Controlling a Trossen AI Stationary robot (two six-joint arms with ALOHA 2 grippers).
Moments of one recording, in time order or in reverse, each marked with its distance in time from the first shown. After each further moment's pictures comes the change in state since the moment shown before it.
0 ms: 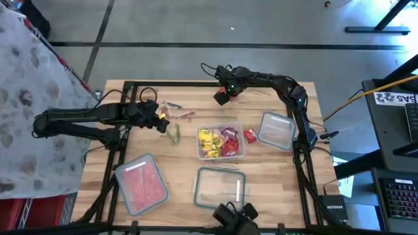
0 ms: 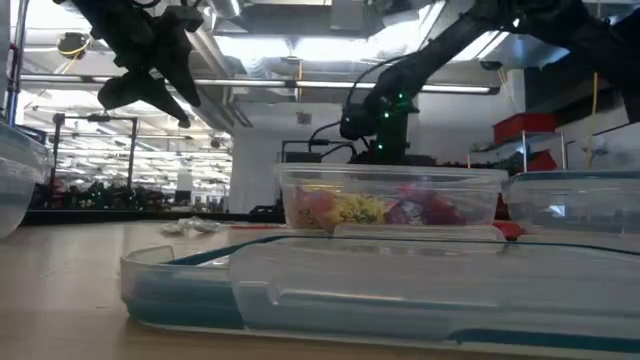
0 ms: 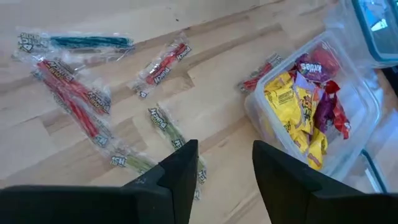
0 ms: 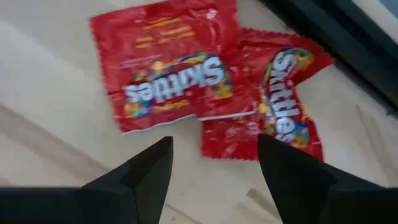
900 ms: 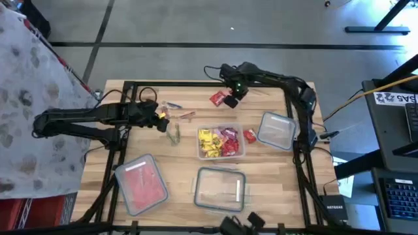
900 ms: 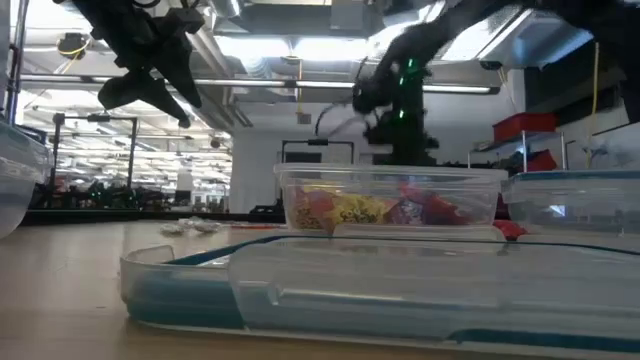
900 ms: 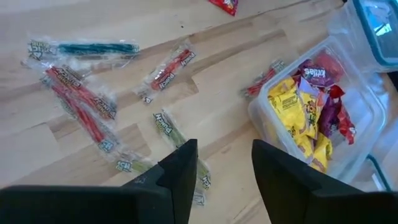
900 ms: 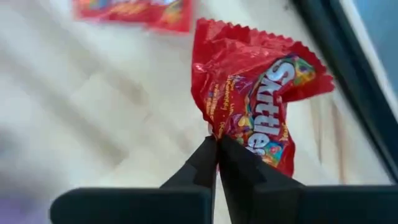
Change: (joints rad) left arm 0.000 0.000 0.000 0.001 -0.028 0.016; right arm 0.064 -0.202 -0.002 -0.289 -0.059 -0.206
